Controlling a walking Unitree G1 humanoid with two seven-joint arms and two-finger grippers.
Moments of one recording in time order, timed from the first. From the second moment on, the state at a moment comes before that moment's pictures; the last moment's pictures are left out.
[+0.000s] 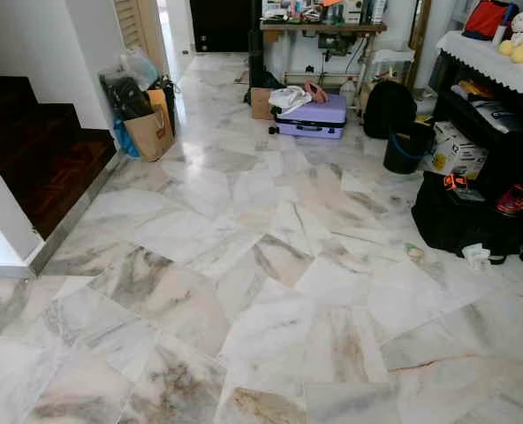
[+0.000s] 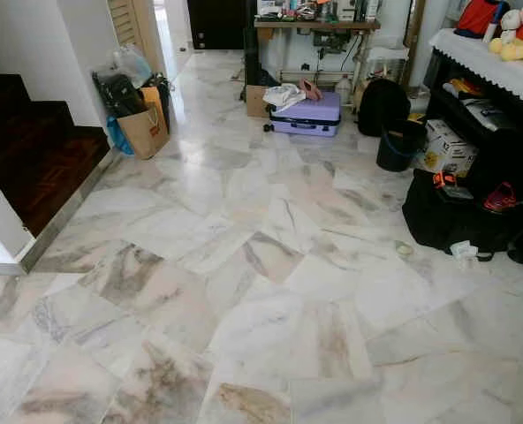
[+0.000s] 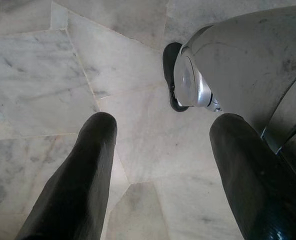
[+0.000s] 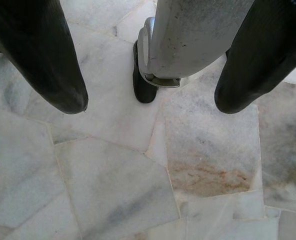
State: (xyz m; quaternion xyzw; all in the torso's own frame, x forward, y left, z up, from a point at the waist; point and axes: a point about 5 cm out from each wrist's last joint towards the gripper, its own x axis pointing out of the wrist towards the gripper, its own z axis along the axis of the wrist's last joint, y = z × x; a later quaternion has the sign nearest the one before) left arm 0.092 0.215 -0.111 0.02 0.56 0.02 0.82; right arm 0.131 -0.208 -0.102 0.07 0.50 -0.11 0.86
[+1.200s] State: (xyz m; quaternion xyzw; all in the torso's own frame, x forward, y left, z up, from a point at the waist) left arm 0.091 0.215 -0.111 0.02 0.57 0.02 0.82; right arm 0.132 -0.208 -0.101 0.07 0.50 -0.10 0.86
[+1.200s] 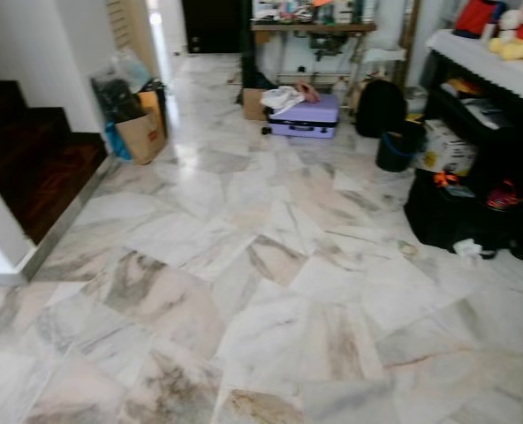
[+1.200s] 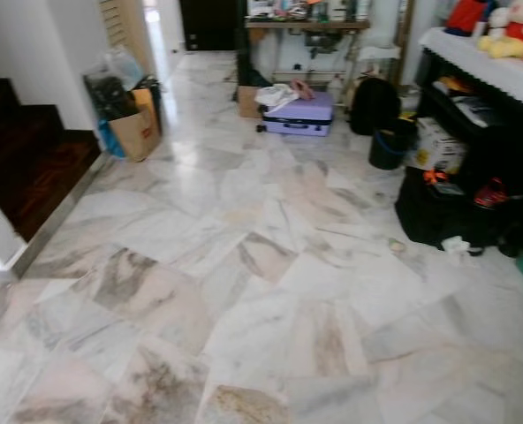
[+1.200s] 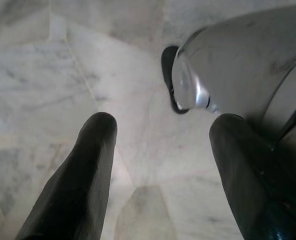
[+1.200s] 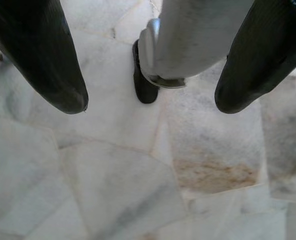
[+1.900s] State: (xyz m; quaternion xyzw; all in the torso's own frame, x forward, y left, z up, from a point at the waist) left arm 0.092 0.216 -0.111 0.02 0.56 0.02 0.83; right arm 0.133 -0.209 -0.101 0.07 0.50 -0.10 0.86
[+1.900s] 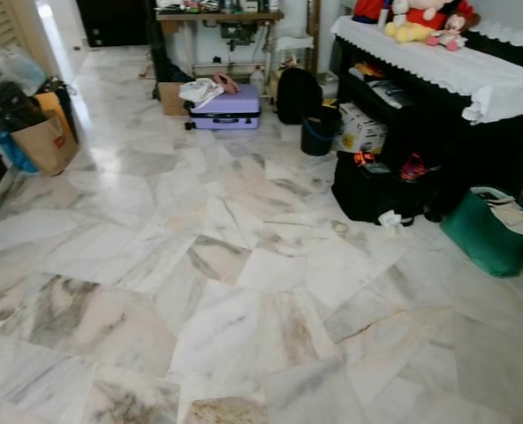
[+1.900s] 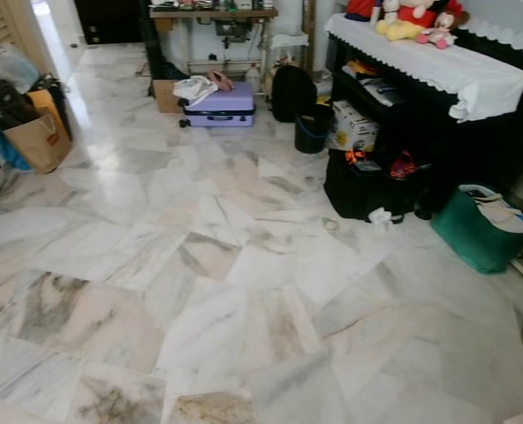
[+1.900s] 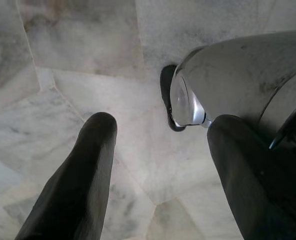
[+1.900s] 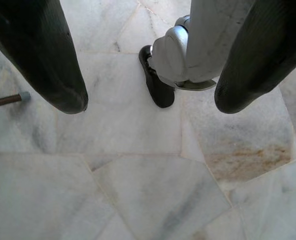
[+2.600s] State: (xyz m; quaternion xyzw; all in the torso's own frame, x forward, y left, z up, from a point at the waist) left arm 0.092 0.216 -0.111 0.02 0.56 0.02 0.82; right arm 0.132 -0.209 -0.101 0.07 0.50 -0.10 0.86
